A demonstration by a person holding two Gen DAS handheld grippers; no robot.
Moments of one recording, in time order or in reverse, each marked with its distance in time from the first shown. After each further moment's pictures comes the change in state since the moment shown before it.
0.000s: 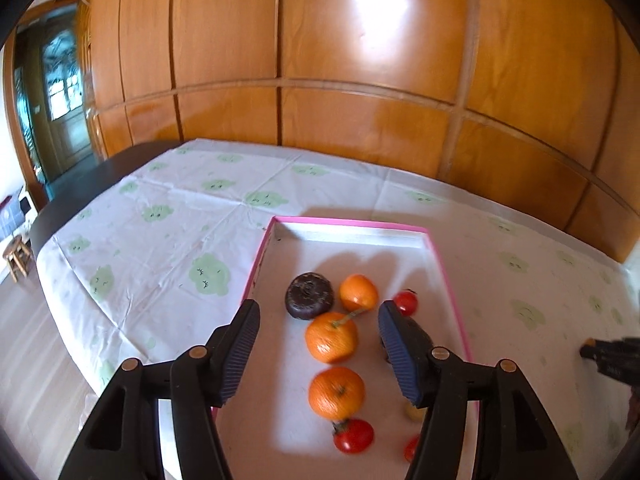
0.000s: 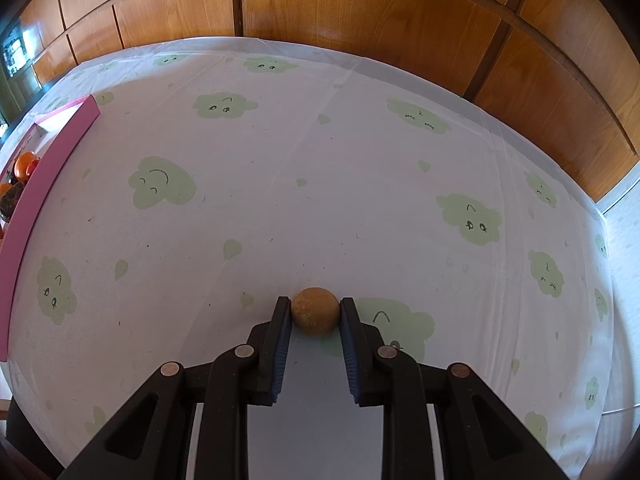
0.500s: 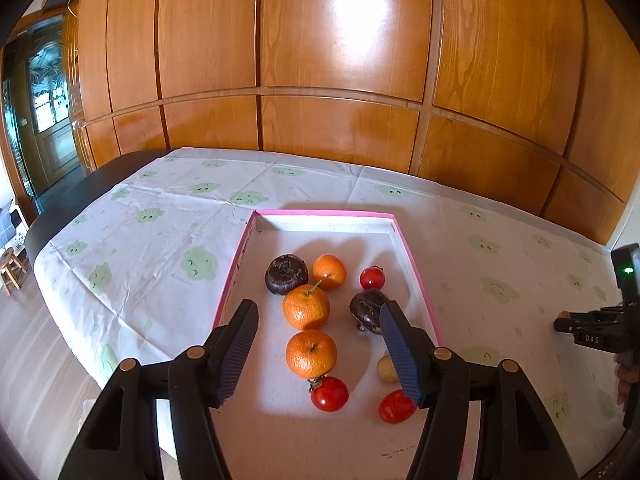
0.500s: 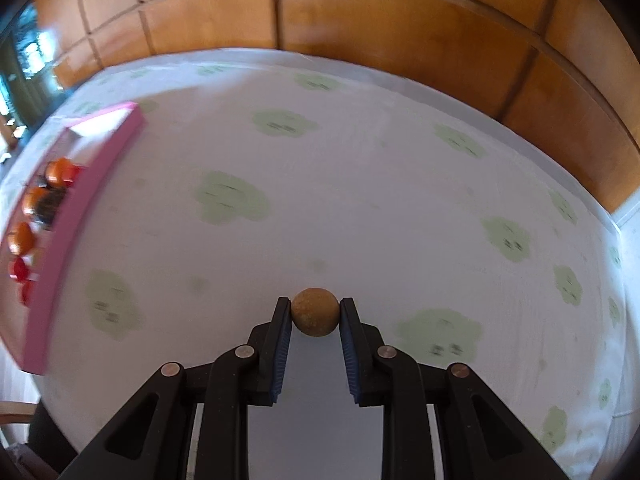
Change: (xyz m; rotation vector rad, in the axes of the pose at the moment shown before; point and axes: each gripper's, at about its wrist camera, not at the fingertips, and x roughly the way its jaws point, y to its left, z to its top) left arm -0.029 -0.012 -0.021 0.034 -0.011 -0.044; right arm -0.025 0.051 0.012 -0.029 -0.062 0.121
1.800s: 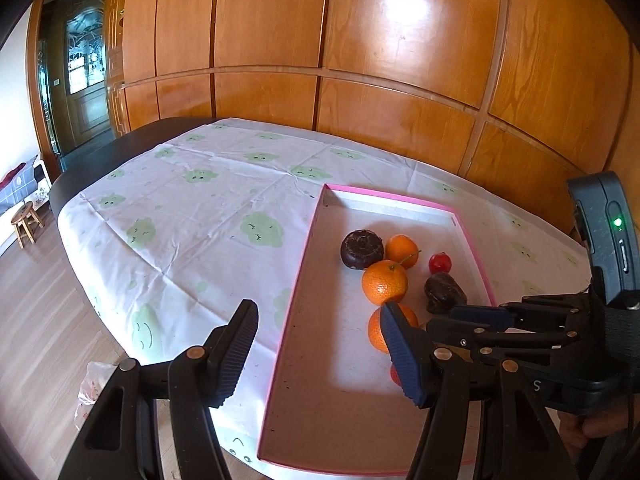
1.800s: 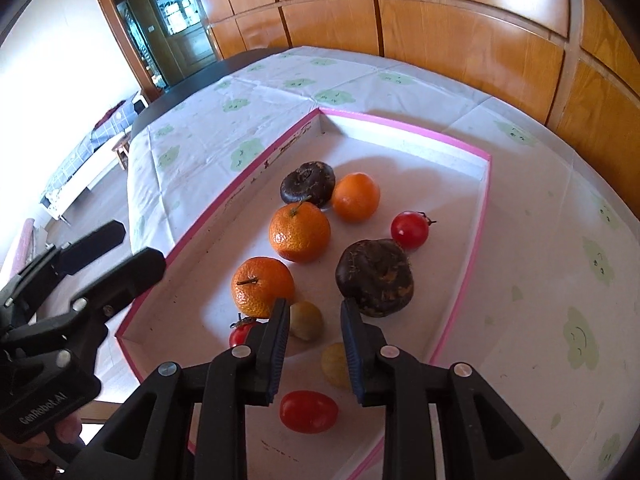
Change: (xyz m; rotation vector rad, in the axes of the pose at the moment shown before) left arm 0.000 0.056 -0.023 -0.135 0.032 0.074; right arm 0.001 0.223 0.038 -0.284 -0.032 0.397
